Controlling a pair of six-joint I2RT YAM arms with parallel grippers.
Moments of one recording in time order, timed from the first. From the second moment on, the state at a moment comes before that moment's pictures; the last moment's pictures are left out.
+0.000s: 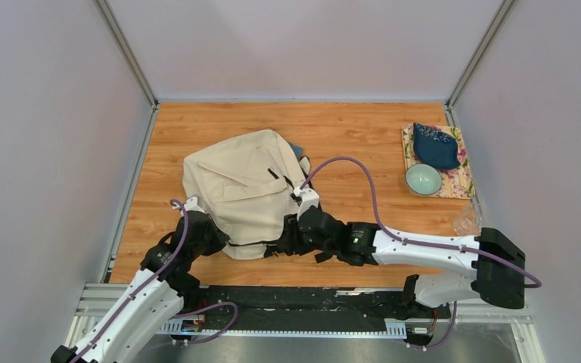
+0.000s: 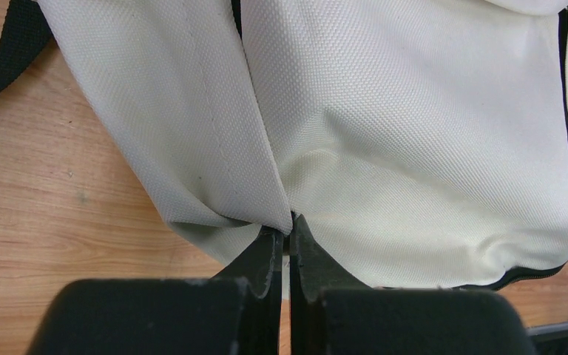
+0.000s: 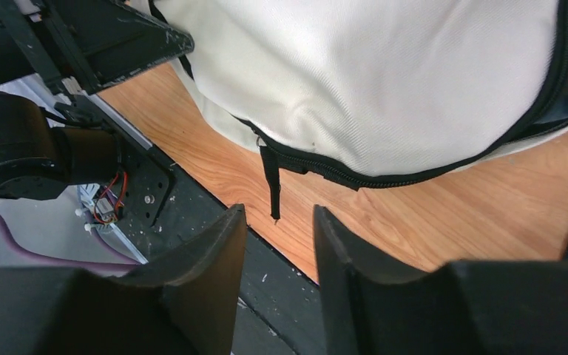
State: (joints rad) left arm -0.47 0.49 0.35 -0.64 -0.12 -0.82; right arm 1.22 1.32 0.82 -0.17 0.18 0.79
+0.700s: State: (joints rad) left arm -0.47 0.46 0.34 -0.65 -0.10 -0.82; right arm 1.19 1.47 0.88 -0.18 0.20 0.80
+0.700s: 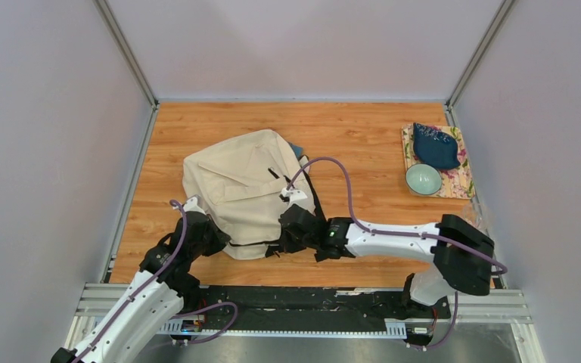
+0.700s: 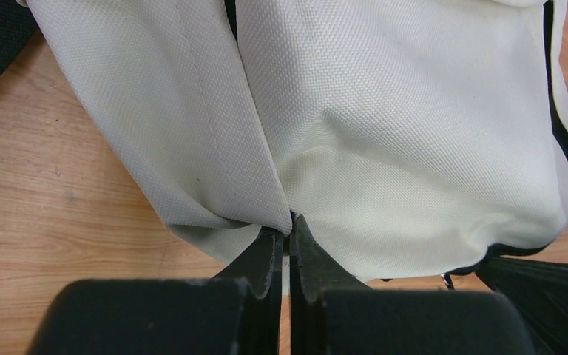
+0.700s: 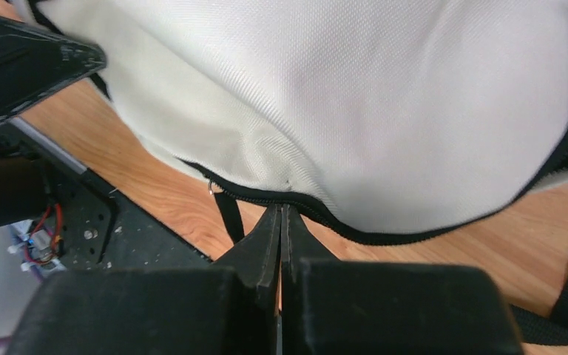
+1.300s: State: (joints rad) left arm -0.47 0.41 0.35 -0.67 -0.09 -0.83; right arm 1.16 1.45 0.80 -0.21 0.21 0.88
